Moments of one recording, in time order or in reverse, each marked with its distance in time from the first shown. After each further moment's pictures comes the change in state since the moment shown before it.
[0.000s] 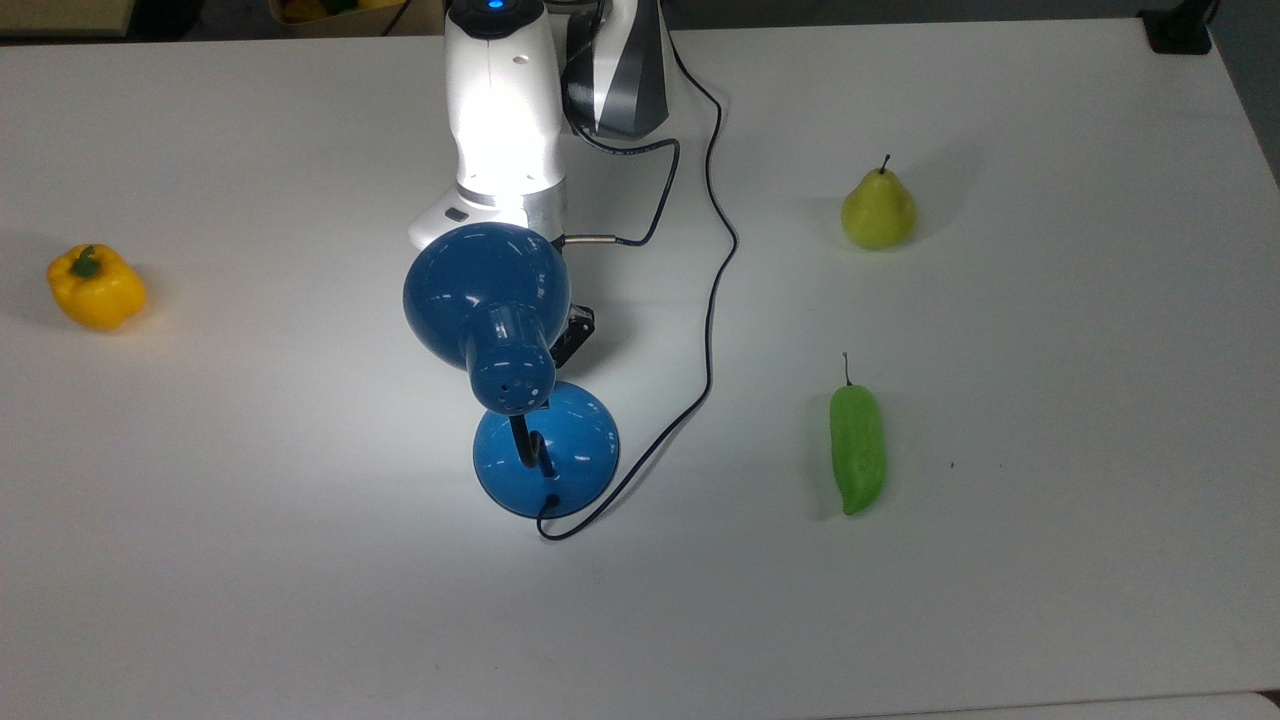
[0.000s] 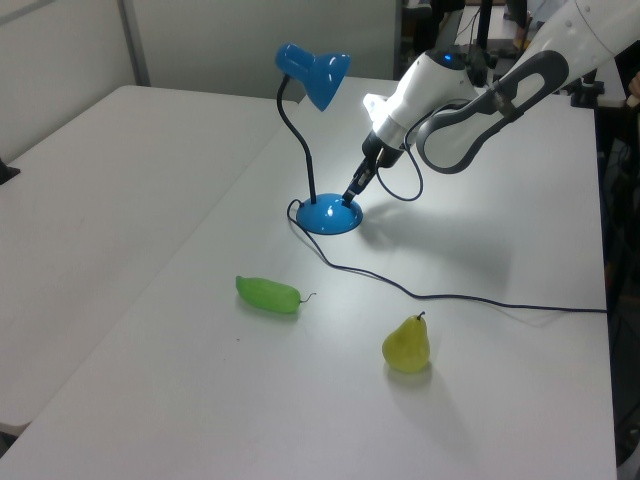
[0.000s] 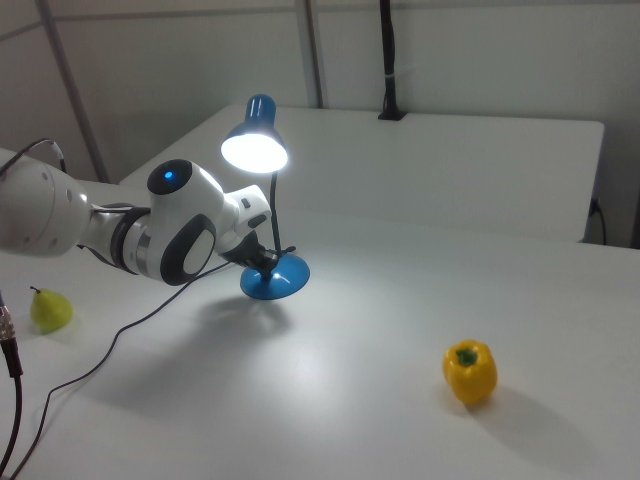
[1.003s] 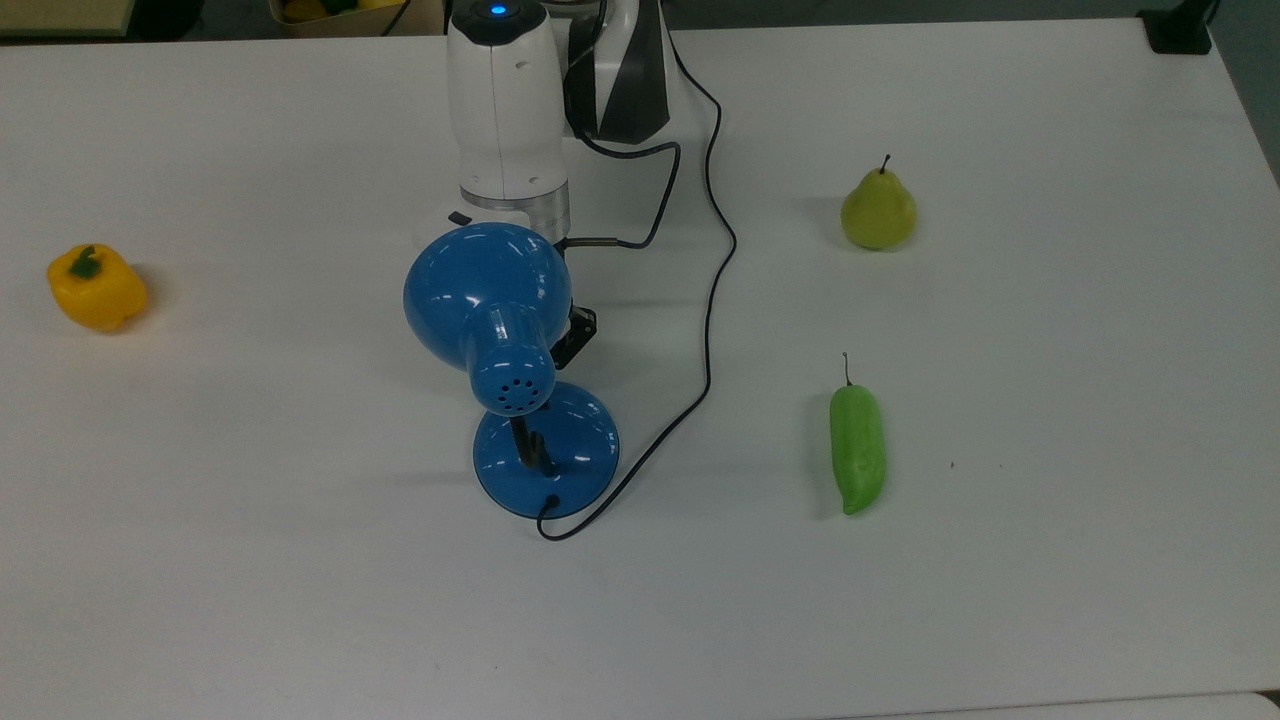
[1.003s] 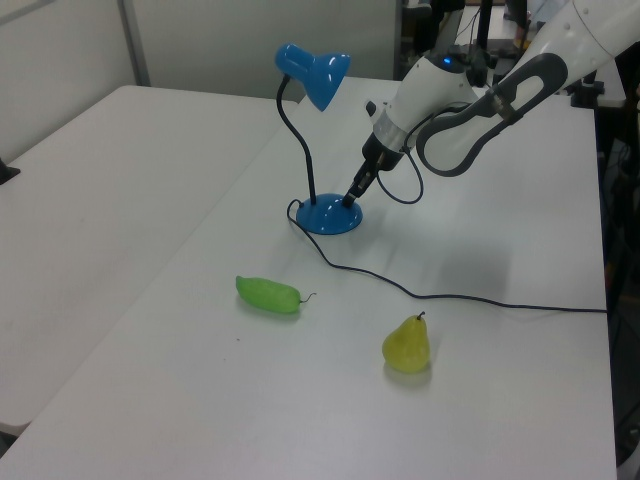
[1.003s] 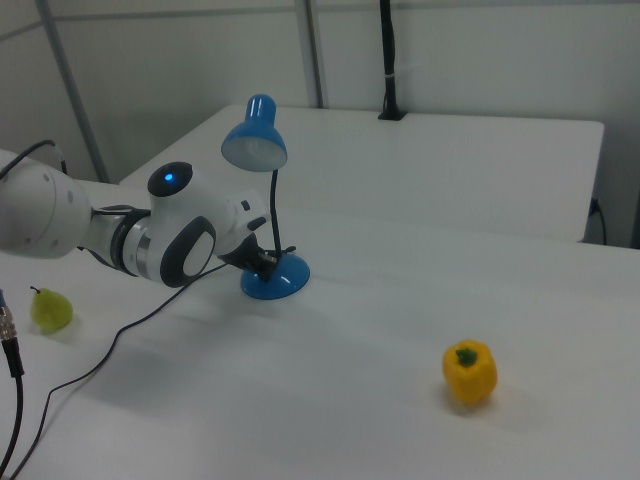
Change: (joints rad) arm 0.001 0.006 0.002 -0.002 0.000 0.001 0.001
